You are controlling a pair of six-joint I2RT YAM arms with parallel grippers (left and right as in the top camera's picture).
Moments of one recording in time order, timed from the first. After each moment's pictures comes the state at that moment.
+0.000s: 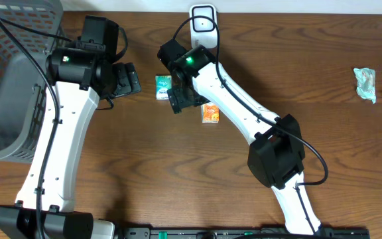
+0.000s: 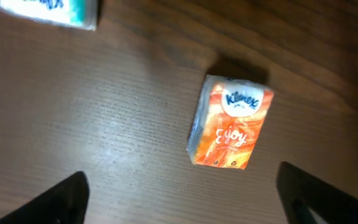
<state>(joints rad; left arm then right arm) -0.15 1.59 1.68 -1.31 -0.17 -0.43 0.69 2.29 2.14 -1.32 0.12 0.39</state>
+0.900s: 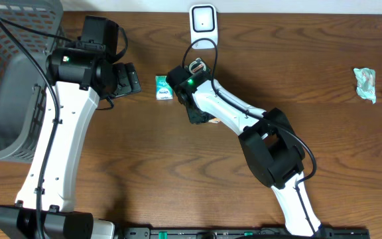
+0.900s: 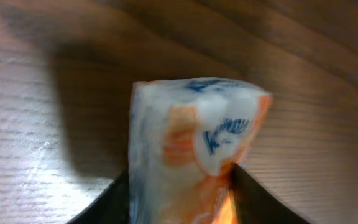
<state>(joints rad) -0.15 1.59 1.68 -1.31 -0.17 -0.43 0.69 2.29 1.79 -1.07 0.32 0.46</state>
